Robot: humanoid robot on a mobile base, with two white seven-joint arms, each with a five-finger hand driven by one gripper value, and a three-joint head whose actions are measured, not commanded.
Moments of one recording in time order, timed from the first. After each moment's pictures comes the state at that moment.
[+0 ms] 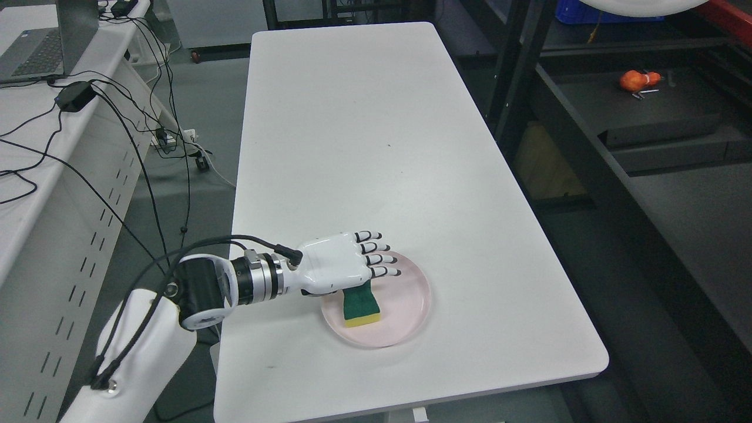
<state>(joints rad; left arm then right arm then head) -0.60 0.32 -0.43 -1.54 -1.16 -0.79 -0.46 -0.08 0.00 -0.21 0.00 -0.12 0.00 -0.08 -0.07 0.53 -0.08</state>
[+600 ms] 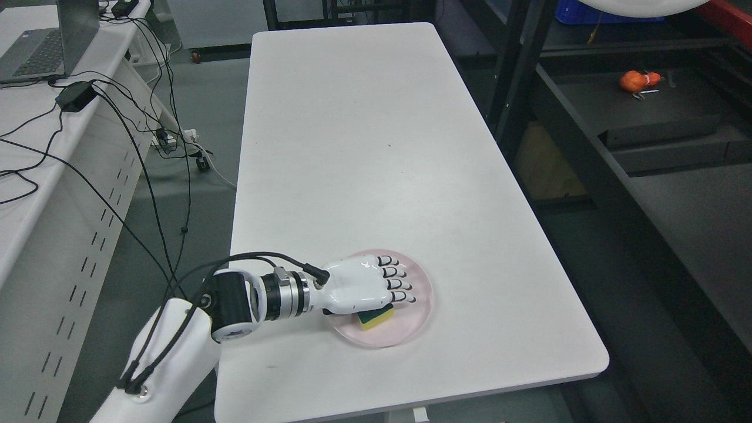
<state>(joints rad) -0.59 0.28 -0.50 -1.49 -1.18 -0.79 -0.46 -0.08 0.00 -0.21 0.00 -0.12 0.00 -0.07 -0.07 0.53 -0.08</state>
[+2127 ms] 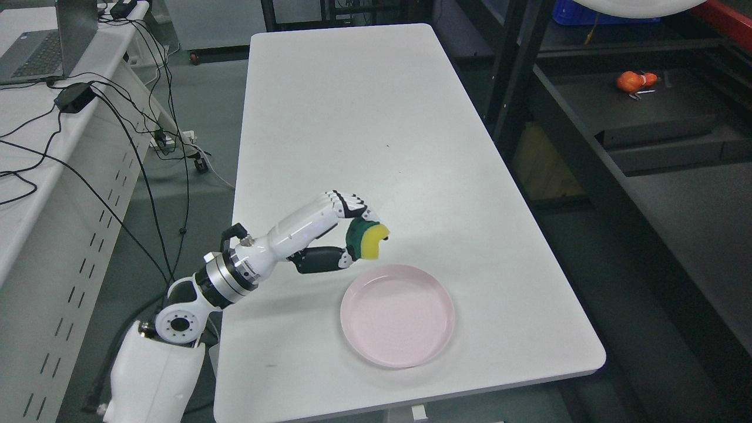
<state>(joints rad) -0.45 0.12 -0.09 -1.46 -0.17 -0.66 -0.57 -0.08 0.00 -0.21 0.00 -0.12 0.00 -0.07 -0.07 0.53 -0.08</state>
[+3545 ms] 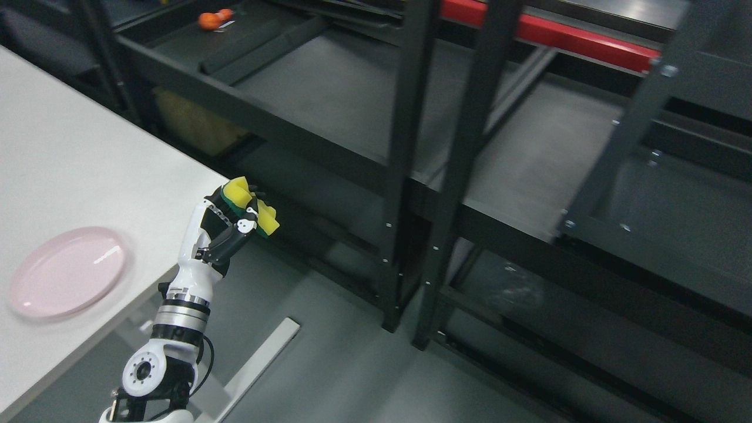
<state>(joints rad) -0.19 0.01 0.08 -1.71 0.28 0.04 -0.14 -0.08 0.00 -0.21 0.00 -0.12 0.00 -0.07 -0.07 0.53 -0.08</state>
